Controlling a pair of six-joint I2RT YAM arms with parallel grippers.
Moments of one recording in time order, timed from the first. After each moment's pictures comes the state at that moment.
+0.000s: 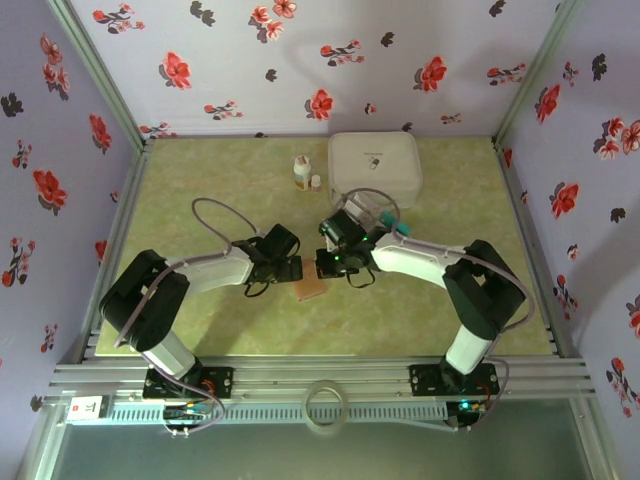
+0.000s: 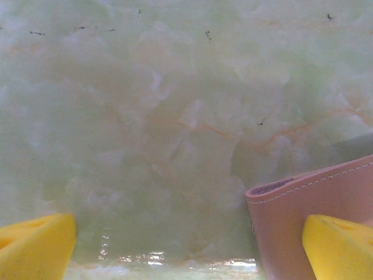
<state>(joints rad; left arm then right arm) -0.75 1.63 0.84 -0.42 -0.22 -0.76 0.81 1.71 1.06 -0.40 -0.22 0.61</state>
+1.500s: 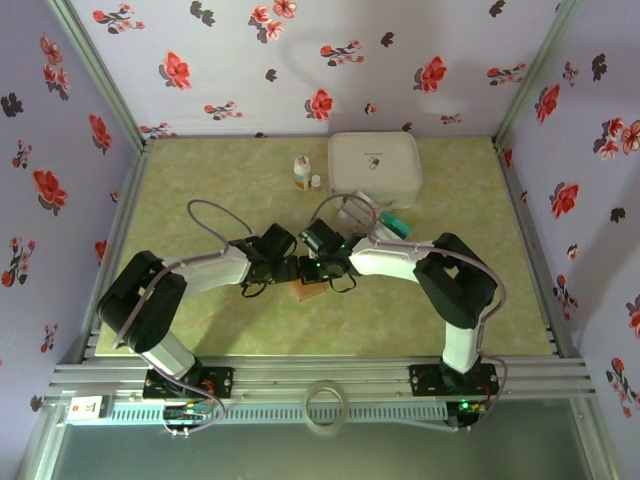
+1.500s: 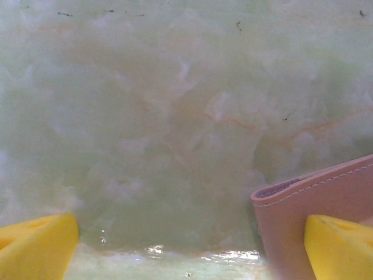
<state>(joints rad) -0.72 1.61 0.84 -0.45 -0.20 -0.79 0.90 1.86 1.12 -0.33 -0.15 0.63</state>
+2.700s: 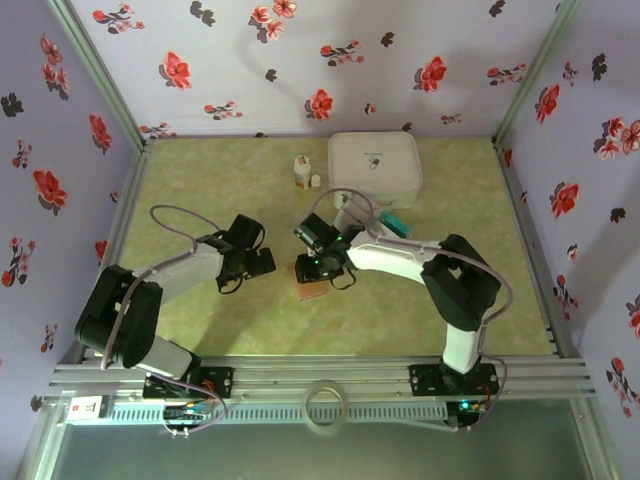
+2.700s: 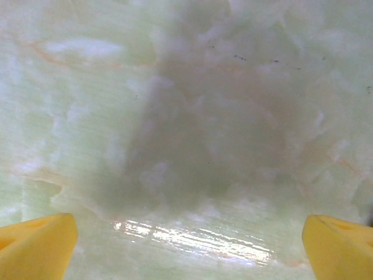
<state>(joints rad) -0.51 1.48 0.78 -0.53 -0.13 -0.76 0.90 1.80 1.22 -0.55 -0.12 0.62</state>
